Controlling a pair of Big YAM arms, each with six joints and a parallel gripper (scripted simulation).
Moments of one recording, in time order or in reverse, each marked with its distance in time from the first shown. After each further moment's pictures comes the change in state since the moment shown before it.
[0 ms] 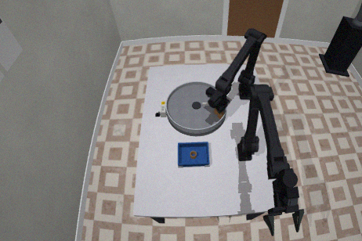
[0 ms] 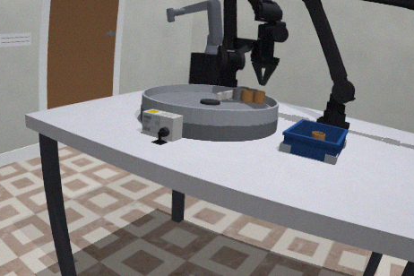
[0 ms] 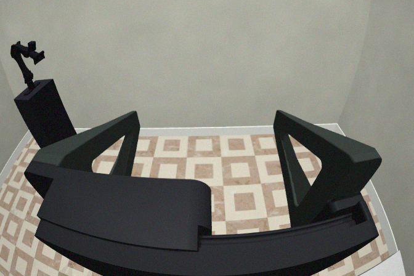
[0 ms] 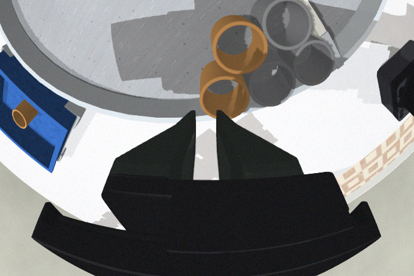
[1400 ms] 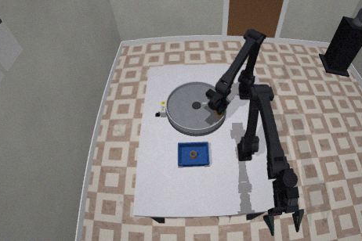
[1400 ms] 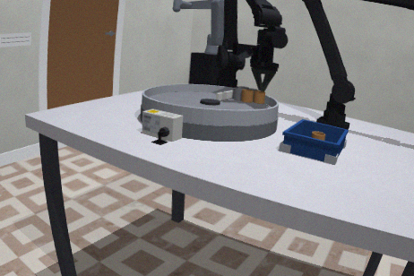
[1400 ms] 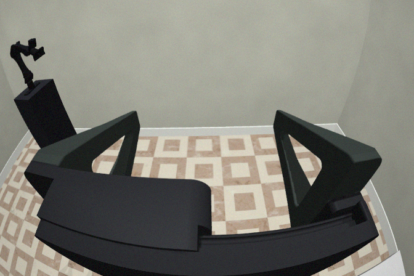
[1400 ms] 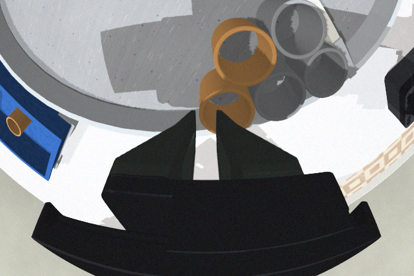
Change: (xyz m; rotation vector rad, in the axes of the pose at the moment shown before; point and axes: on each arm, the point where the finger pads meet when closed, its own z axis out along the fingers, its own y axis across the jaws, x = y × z) left arm 0.000 0.000 0.000 0.000 0.000 0.000; right arm 0.000 0.000 0.019 -0.002 0.000 0.004
